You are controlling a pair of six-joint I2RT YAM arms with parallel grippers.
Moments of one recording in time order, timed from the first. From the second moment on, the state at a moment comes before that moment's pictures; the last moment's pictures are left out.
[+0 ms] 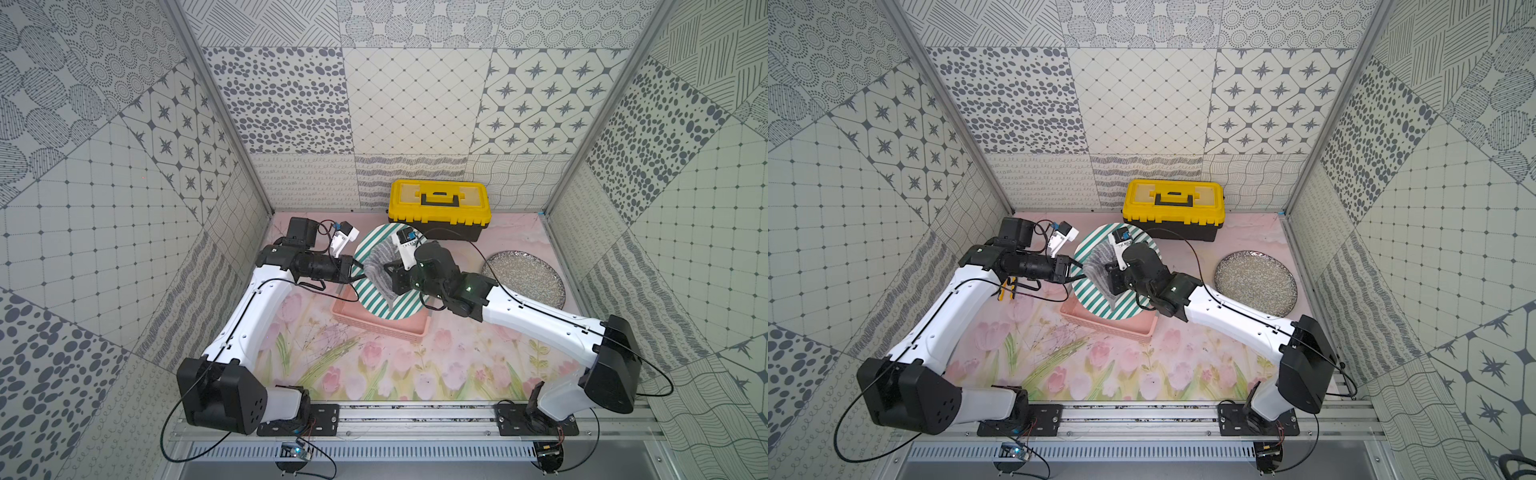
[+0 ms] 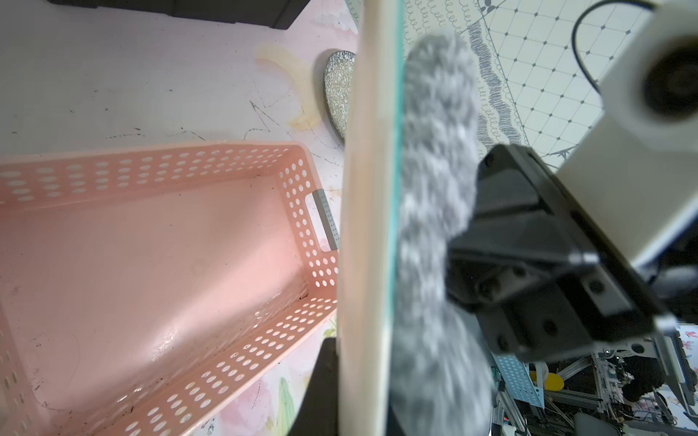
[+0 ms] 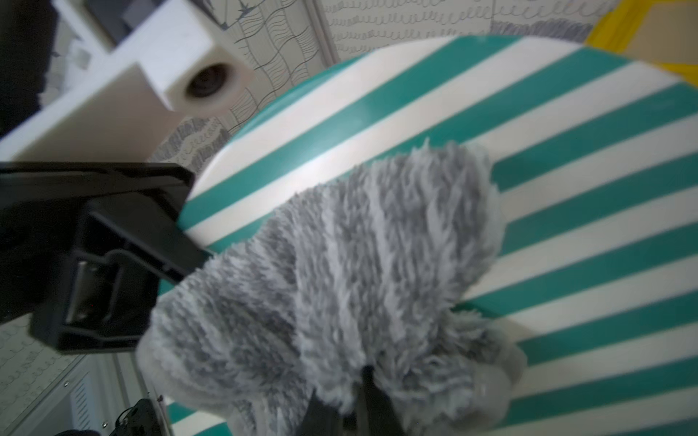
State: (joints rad) left arm -0.10 1.37 1.31 -0.92 0.93 0.03; right arm 0.96 1.55 1.30 -0.16 0.06 0.37
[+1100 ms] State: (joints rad) left arm -0.10 1.39 1.35 -0.81 0.91 -0.06; right arm 1.07 1.59 1.32 -0.16 0.05 0.33
